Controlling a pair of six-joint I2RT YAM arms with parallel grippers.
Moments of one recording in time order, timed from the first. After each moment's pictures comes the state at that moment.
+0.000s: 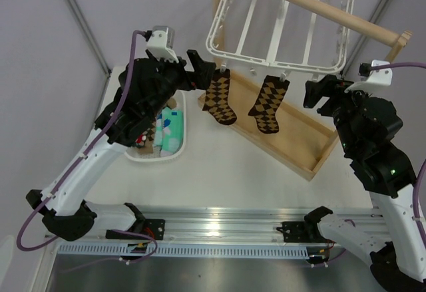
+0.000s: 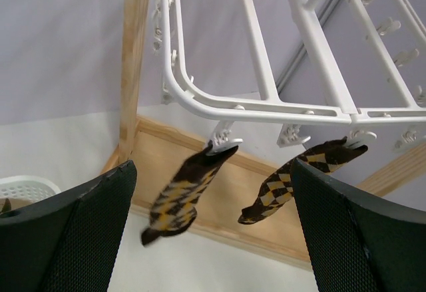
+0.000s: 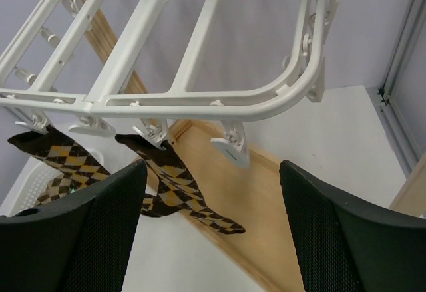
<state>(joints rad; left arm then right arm) -0.72 1.27 1.65 -0.38 -0.25 -0.30 0.50 0.88 1.47 -0.58 0.45 0.23</state>
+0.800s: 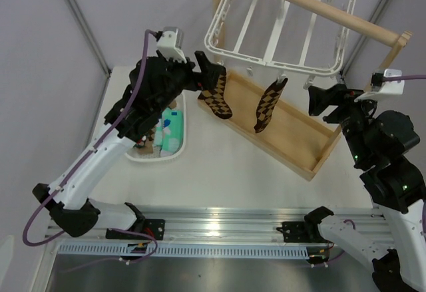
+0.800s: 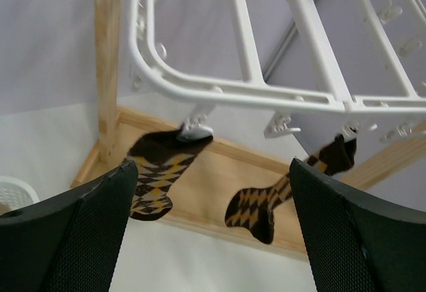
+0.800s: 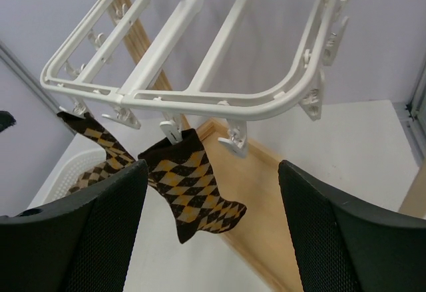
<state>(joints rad) -0.70 1.33 1.66 -0.34 -0.17 -0.34 0.50 0.81 1.45 -0.57 0.36 0.24</state>
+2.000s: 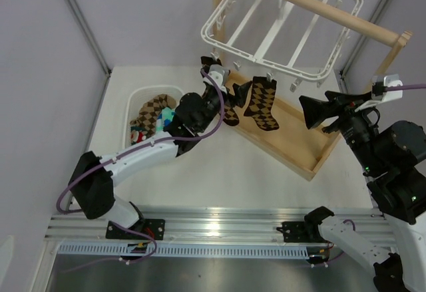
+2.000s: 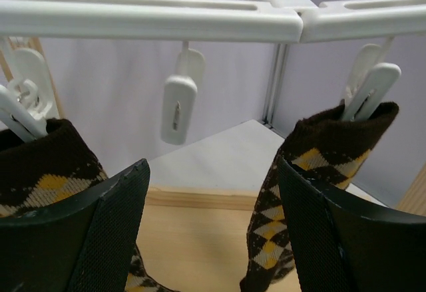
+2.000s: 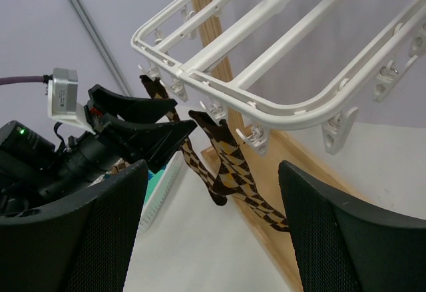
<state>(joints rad) -0.83 1.49 1.15 0.61 -0.19 -0.01 0.50 0.77 1.45 -0.57 0.11 0.23</state>
